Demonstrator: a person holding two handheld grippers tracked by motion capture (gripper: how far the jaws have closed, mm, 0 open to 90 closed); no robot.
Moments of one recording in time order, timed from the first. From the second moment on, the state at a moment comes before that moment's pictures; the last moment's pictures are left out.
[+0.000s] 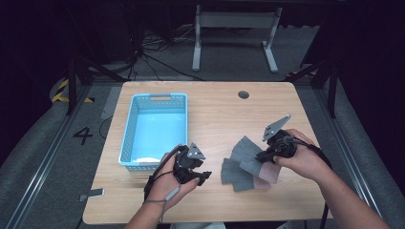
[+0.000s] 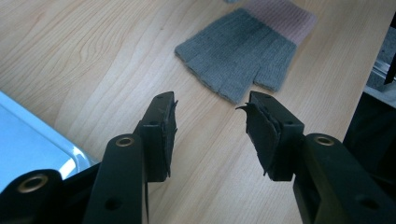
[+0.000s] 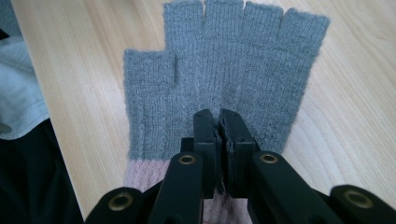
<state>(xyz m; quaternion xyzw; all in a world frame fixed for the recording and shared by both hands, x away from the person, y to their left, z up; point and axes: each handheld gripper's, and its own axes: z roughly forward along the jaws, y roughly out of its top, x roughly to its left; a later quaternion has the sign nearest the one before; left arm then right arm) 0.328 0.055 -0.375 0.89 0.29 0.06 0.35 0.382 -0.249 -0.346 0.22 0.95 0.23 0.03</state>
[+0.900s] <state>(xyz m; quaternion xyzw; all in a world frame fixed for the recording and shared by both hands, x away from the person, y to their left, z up) 0.327 0.055 -0.376 0.89 0.28 0.05 0.34 0.379 -0.228 -0.373 0.14 0.97 0.17 -0.01</state>
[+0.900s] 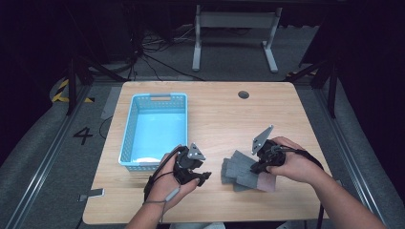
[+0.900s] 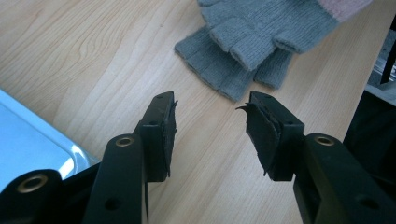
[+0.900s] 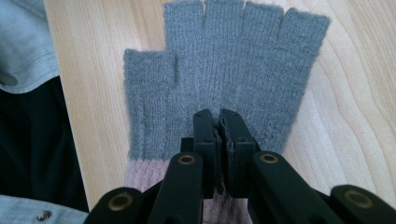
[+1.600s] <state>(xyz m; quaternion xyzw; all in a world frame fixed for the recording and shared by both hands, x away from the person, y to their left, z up) 0.330 0.053 -0.384 0.89 0.28 0.04 0.36 0.387 -0.218 -0.403 0.14 0.98 0.17 -0.02</state>
